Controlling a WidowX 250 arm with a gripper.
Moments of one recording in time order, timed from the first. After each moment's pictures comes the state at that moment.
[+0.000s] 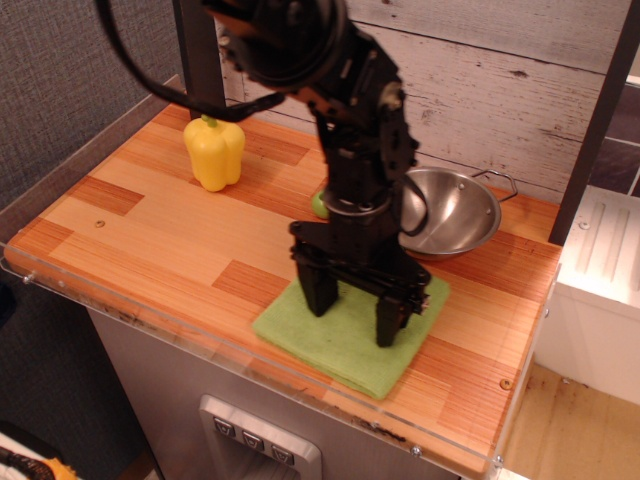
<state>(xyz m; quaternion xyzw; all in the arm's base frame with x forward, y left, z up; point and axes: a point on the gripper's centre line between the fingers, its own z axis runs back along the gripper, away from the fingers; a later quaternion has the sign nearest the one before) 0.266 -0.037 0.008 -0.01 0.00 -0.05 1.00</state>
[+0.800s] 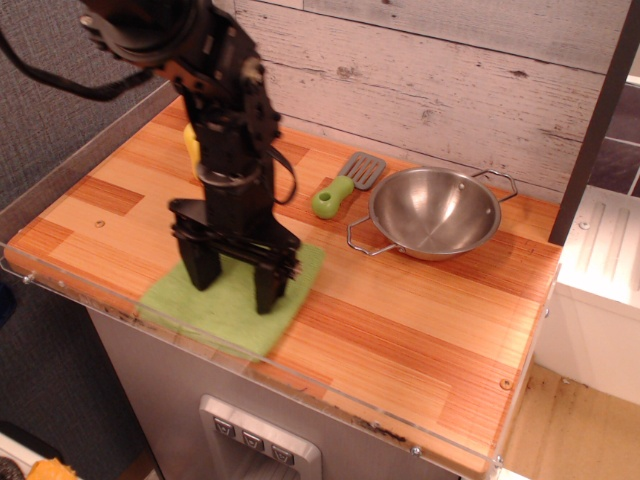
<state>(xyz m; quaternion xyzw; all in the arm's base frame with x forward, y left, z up) 0.255 0.058 0.008 0.03 0.02 0.01 1.00</state>
